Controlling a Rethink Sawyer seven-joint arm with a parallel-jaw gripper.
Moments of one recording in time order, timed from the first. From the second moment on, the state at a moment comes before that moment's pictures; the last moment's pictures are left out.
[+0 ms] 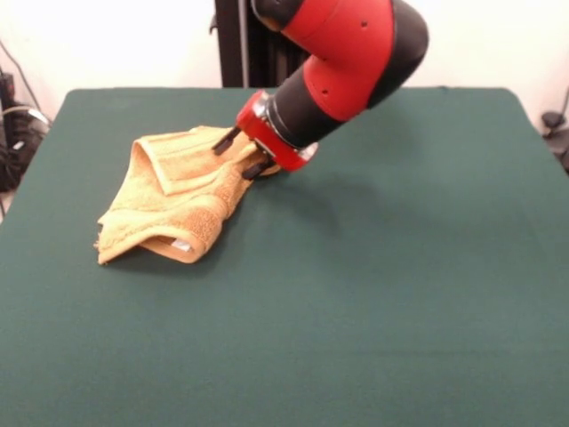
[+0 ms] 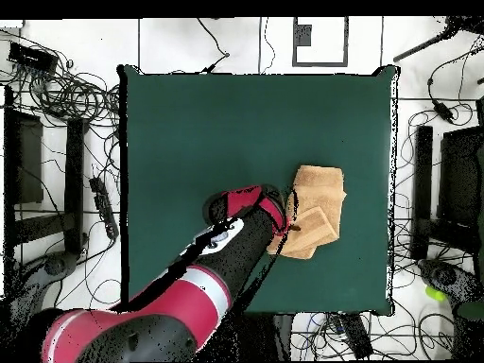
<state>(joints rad) 0.27 -0.05 -0.63 1.33 -0.05 0.66 2.18</state>
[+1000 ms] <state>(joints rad) -0.33 -0.39 -0.17 1.58 -0.12 0.60 2.17</state>
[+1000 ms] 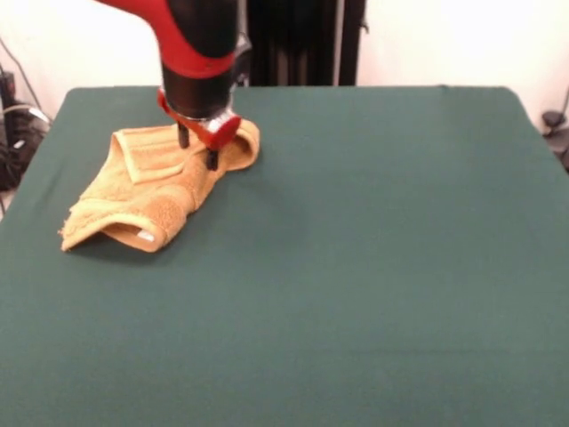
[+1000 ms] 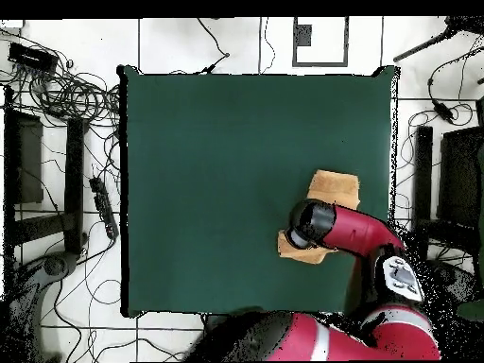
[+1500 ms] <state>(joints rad) -0.41 -0.43 -0.07 1.64 -0.21 0.60 2.17</state>
